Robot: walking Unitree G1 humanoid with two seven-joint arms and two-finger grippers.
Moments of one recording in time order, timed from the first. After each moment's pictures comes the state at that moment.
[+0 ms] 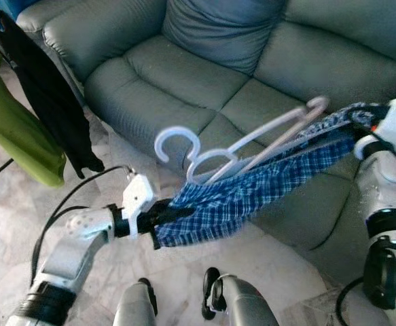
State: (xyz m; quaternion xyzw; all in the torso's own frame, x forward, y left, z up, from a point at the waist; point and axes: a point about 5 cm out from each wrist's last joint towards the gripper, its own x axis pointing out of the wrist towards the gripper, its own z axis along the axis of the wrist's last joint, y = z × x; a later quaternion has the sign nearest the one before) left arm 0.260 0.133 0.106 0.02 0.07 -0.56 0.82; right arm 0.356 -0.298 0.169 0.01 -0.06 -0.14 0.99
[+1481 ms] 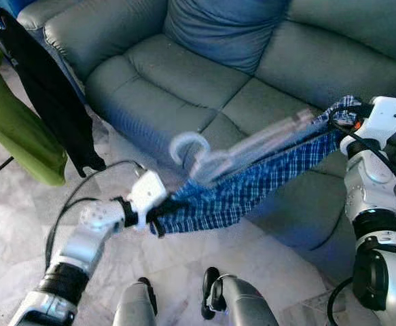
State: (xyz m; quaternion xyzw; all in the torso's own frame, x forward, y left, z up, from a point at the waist) left arm 0.283 0.129 0.083 0.13 0.08 -0.52 0.84; right arm 0.361 -0.275 0.173 -0.01 -0.11 -0.09 0.99
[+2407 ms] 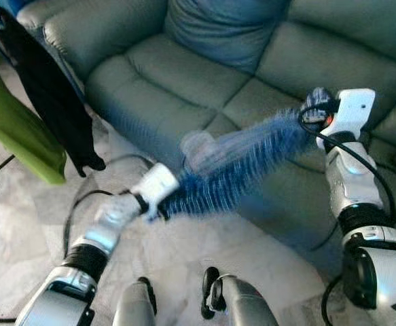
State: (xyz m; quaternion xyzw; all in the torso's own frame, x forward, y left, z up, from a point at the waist) left arm 0.319 0.127 0.072 0.18 0.09 -0.38 0.90; right arm 0.373 -0.237 0.180 -0.06 -0.12 -0.01 0.99
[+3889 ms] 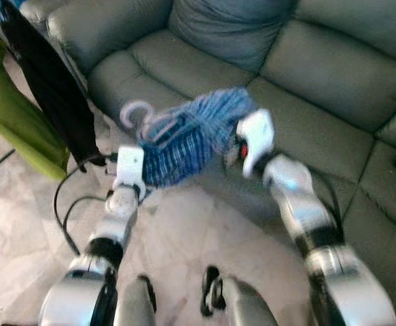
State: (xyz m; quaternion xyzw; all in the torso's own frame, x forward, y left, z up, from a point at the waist) left arm 0.346 0.146 0.073 0.06 0.09 0.00 0.99; right arm 0.329 -0.096 0.144 -0.08 -0.07 0.42 0.90
